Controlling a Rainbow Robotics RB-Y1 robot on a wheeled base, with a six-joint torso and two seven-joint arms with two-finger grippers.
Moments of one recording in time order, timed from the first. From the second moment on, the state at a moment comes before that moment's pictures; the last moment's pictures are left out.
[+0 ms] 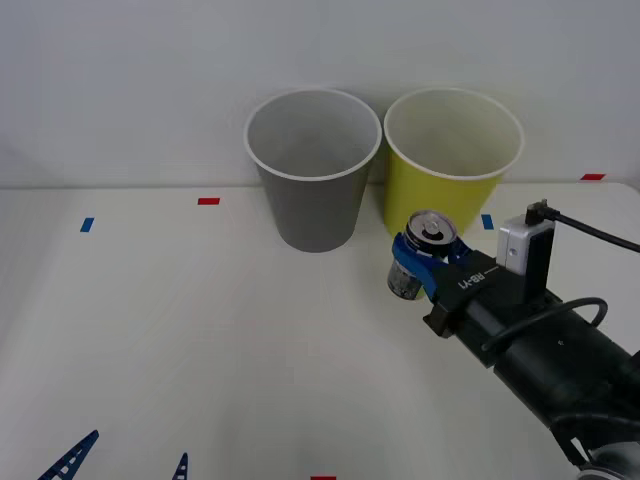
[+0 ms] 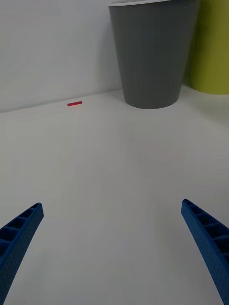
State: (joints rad) right arm 0.28 -0.54 0.29 -2.42 -0.51 0.35 1.53; left arm 1.12 0.46 -0.31 -2.19 0.14 -0.42 -1.70
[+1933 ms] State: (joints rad) right arm -0.74 -0.41 0.35 -1.82 -0.44 0.69 1.24; left arm 1.12 0.46 -0.31 -2.19 0.14 -0.42 -1.70
